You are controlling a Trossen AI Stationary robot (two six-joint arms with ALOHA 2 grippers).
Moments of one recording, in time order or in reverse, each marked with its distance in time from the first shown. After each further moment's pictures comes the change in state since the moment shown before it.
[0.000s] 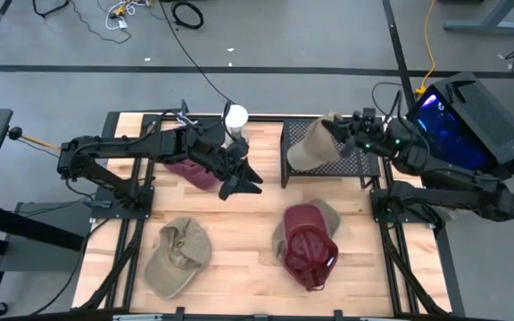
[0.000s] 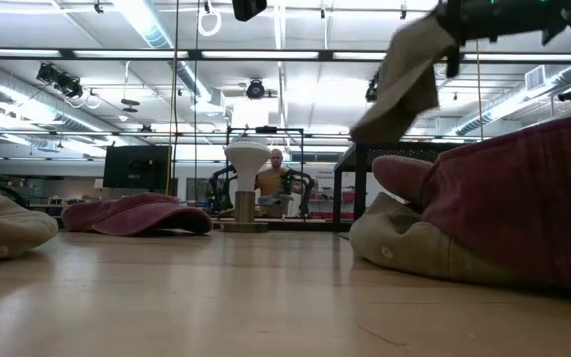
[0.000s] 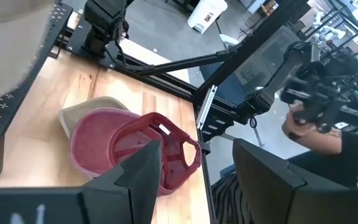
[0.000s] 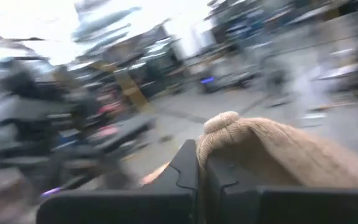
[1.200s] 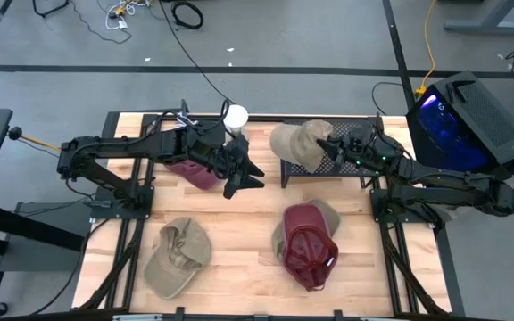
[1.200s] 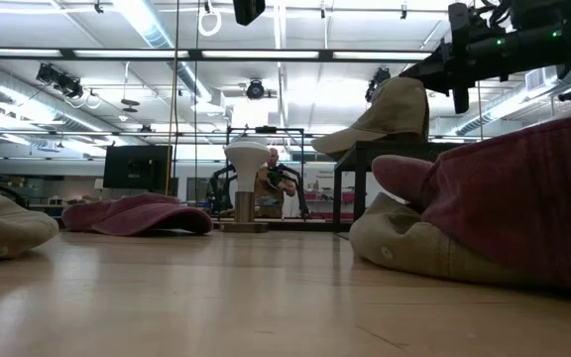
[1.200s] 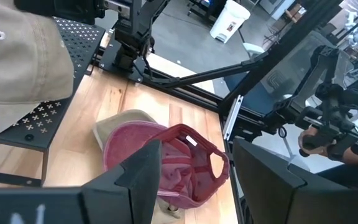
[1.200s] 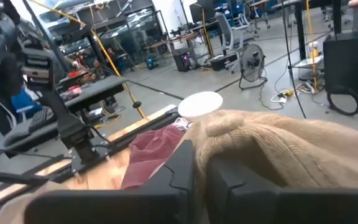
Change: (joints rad) left arm 0.001 0.000 0.000 -0.002 -0.115 0.060; right arm 0.104 -0.015 -0.205 0.063 0.075 -0.139
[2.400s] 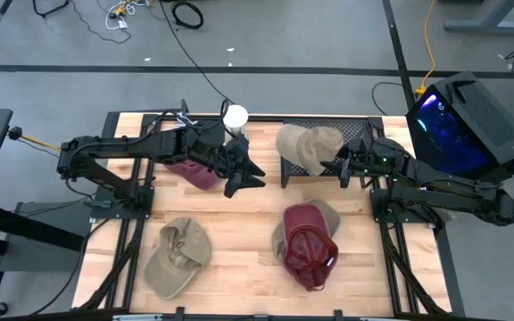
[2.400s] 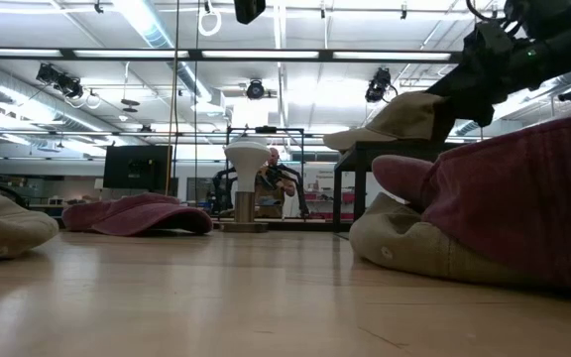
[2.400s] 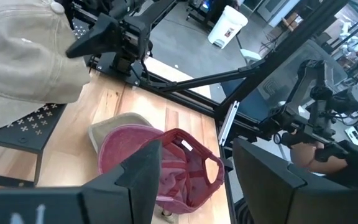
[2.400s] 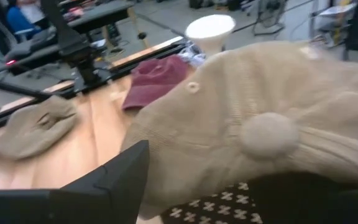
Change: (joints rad) left arm 0.000 0.000 0.000 0.024 0.000 -0.037; right arm -0.031 -0.175 -0.001 -0.421 -0.138 -0.086
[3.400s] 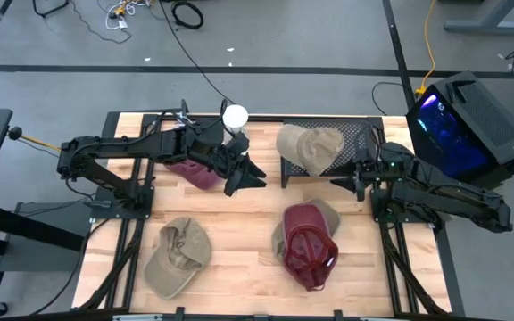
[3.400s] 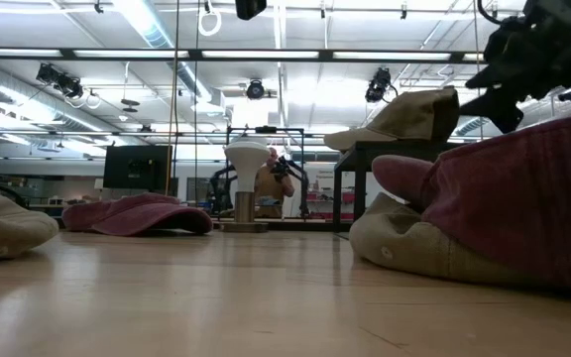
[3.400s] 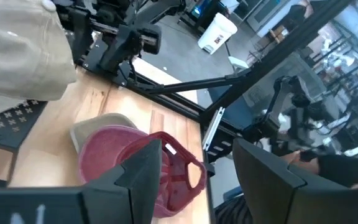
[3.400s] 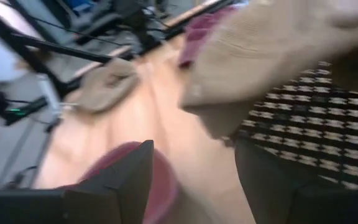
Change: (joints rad) left arm 0.000 0.000 -0.001 0.032 0.034 -0.078; right arm 0.000 -0.171 0.000 -0.262 -0.299 0.093
